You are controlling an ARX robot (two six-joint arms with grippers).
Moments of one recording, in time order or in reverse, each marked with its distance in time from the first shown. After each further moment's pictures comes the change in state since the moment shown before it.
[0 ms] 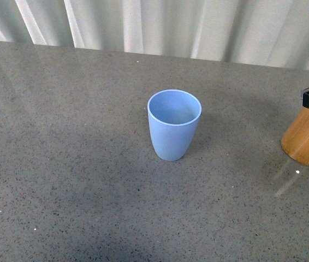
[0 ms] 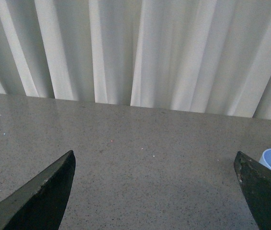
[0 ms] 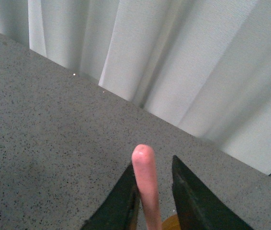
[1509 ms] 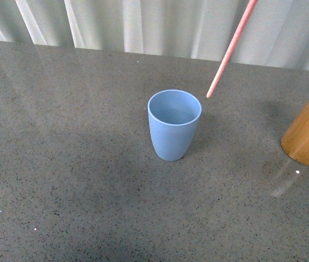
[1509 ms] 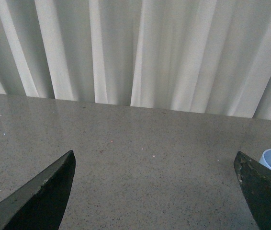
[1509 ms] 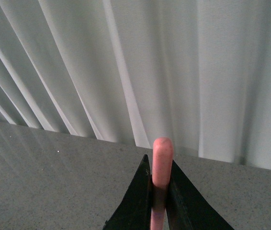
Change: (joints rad) left arm 0.000 0.000 0.000 0.000 0.000 0.000; right arm 0.348 -0.391 0.148 -0.383 0.186 0.559
